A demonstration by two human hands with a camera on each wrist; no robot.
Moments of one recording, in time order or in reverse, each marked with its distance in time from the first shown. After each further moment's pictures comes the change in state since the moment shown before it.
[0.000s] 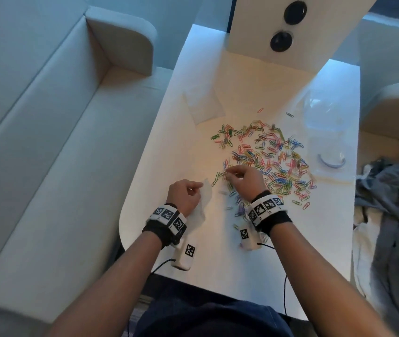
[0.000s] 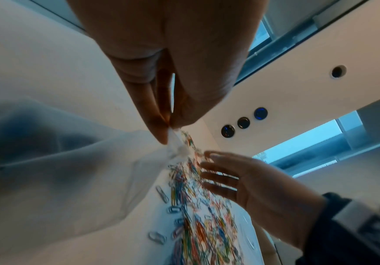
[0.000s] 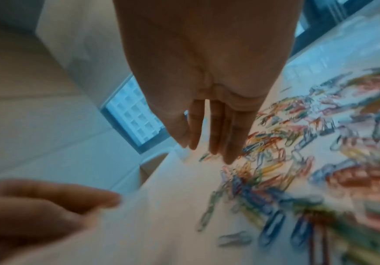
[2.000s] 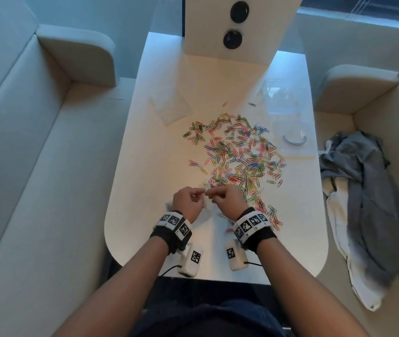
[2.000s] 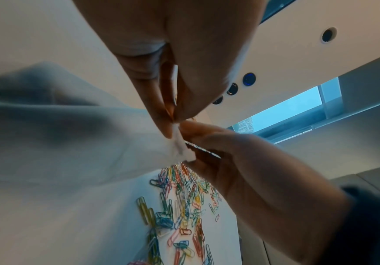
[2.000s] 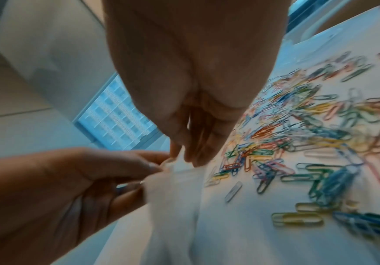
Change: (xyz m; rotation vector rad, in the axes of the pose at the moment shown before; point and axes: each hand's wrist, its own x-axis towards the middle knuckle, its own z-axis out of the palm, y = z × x) left_hand -0.032 0.009 0.050 0.011 -0.122 0.115; right_hand -0.085 0.022 0.014 0.122 -0.033 0.065
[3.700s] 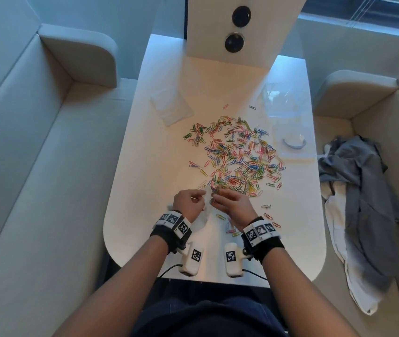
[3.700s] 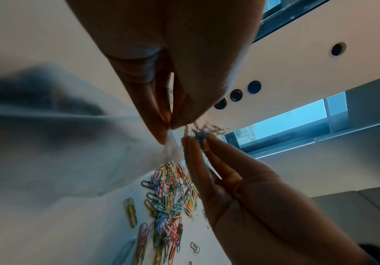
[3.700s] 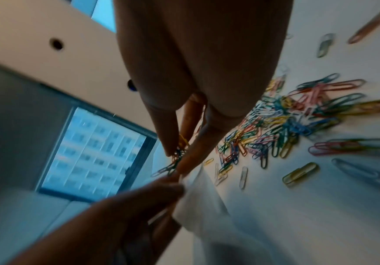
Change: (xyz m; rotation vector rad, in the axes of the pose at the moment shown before) left_hand 0.001 0.007 -0.002 -0.037 -0.053 -0.086; right_hand -0.011 0.014 0.000 0.999 0.010 0.263
